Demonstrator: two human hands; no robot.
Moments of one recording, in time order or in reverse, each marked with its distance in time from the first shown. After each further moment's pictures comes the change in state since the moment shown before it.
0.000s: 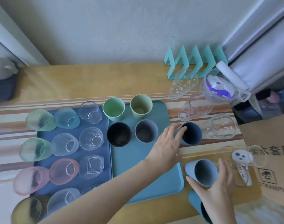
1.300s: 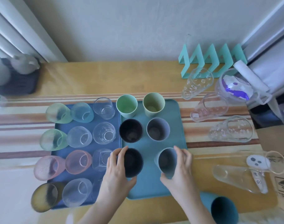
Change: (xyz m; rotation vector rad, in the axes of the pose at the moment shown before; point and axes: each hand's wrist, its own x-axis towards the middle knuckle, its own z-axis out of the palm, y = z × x) left_hand -0.154 -0.054 -0.013 -0.074 0.281 -0.574; right_hand -0.012 -0.073 0.051 0.101 -0.357 -0.276
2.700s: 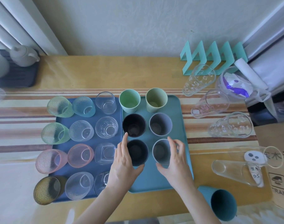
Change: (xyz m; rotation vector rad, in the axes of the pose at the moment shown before) left_hand 0.013 -0.006 0.019 -0.012 0.029 -0.011; right_hand 0.014 0.002 0.020 -0.132 -0.059 -0.105
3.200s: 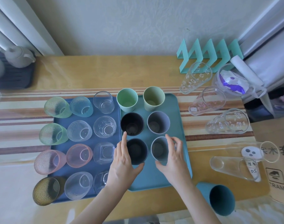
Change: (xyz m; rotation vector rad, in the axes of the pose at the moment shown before) left_hand -0.002 0.001 0.000 0.009 -0.022 0.004; right_hand -0.001 -0.002 0.001 0.039 0.003 0.019
